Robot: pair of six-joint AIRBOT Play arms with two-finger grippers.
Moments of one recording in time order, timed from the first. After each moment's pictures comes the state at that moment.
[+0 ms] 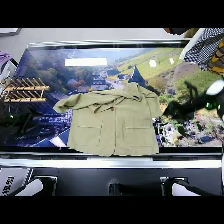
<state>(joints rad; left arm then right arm) 0.55 -1.15 0.86 0.91 -1.25 -1.49 -0.25 -1.33 1.12 -1.15 1.43 1.43</state>
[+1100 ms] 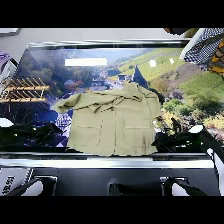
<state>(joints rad) 0.33 -1.11 0.64 0.92 -1.25 -1.44 -0.27 -1.20 0.52 -0.92 1.15 1.30</state>
